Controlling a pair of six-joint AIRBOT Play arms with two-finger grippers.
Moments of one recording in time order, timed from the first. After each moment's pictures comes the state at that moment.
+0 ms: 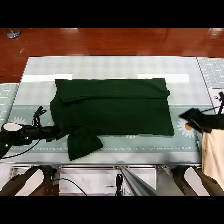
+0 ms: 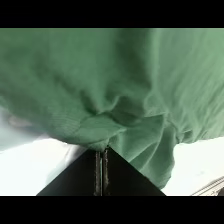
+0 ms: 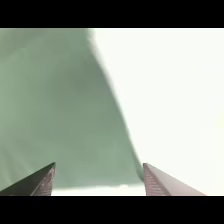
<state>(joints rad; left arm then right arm) 0.30 -0.99 0.29 0.69 -1.04 -1.14 -0.58 -0.89 0.57 -1.04 1.23 1.36</state>
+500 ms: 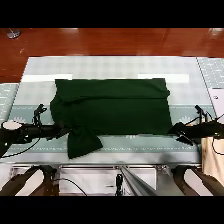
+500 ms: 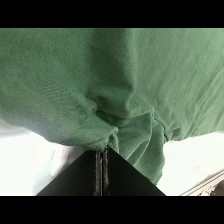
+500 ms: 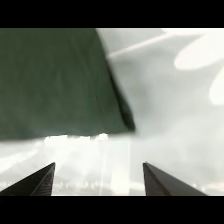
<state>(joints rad) 0.28 -0.99 0.31 0.67 -1.05 -1.13 -0.41 -0.98 0.48 -1.13 1.25 1.45</state>
